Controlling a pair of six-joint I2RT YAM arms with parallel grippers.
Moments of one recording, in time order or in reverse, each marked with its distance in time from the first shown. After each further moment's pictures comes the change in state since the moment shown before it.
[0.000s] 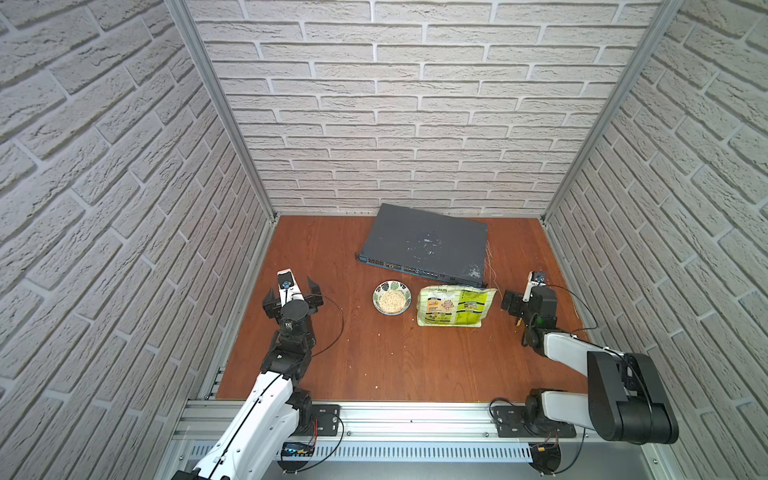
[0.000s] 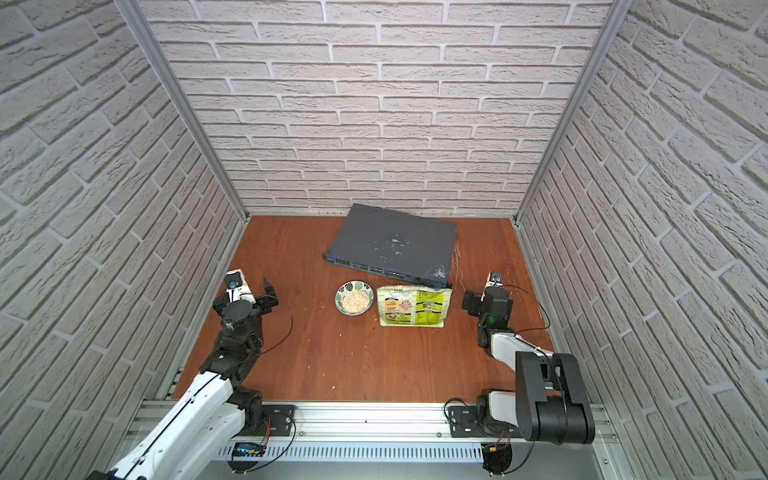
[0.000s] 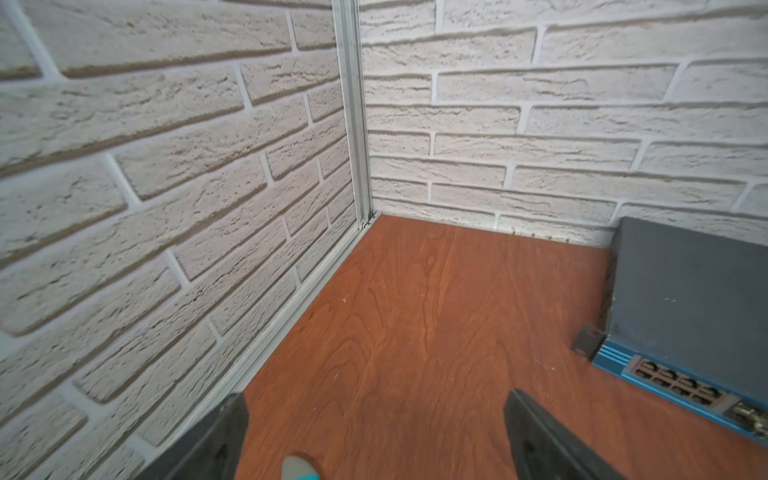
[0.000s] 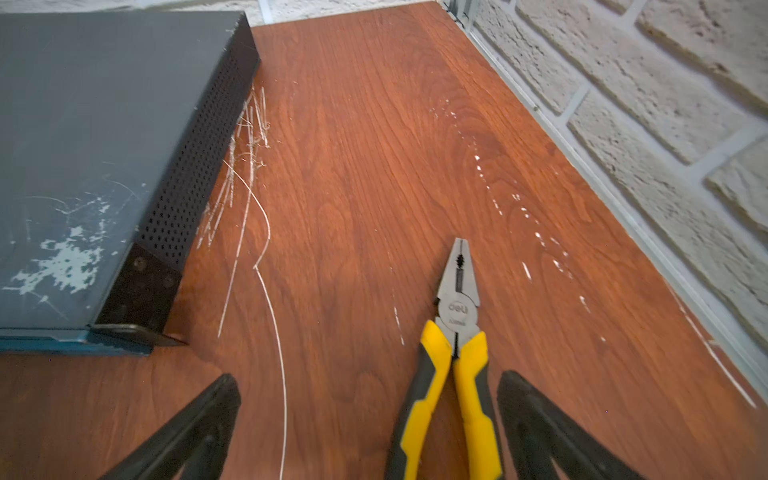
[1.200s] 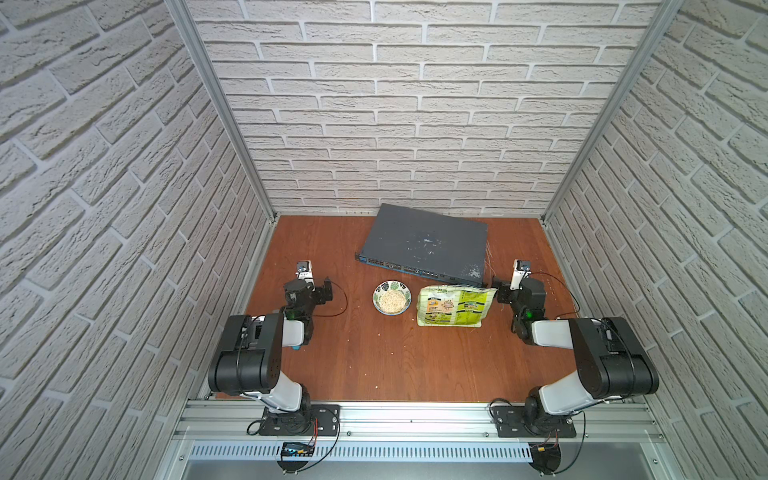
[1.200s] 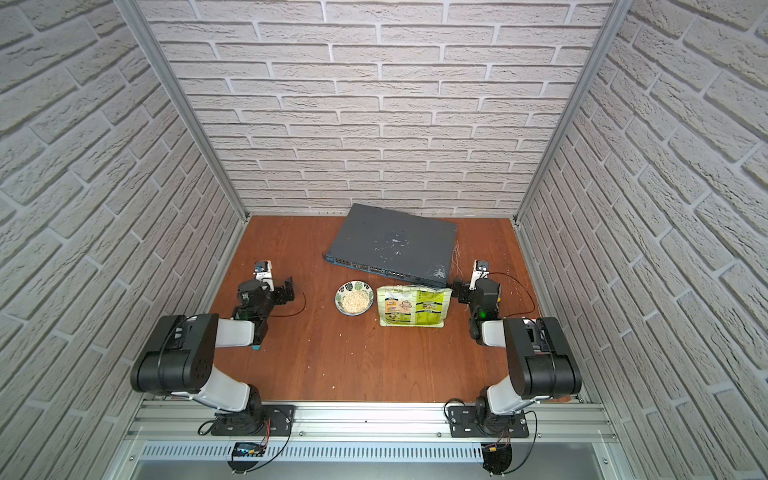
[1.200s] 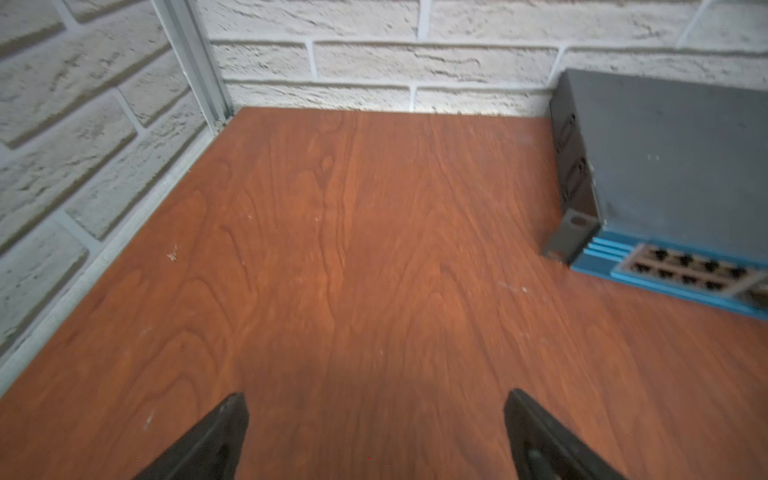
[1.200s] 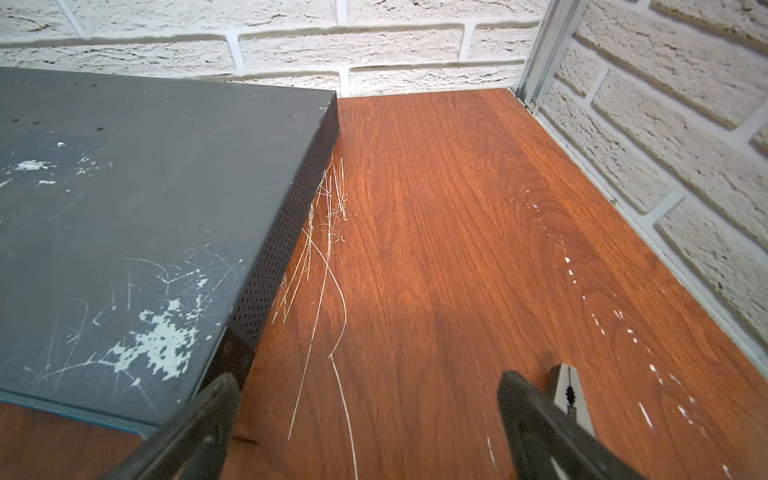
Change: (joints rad) left arm 0.256 0.860 0.091 0.610 0.592 0.059; right arm 0.073 0.202 0.080 0.240 -0.029 -0.068
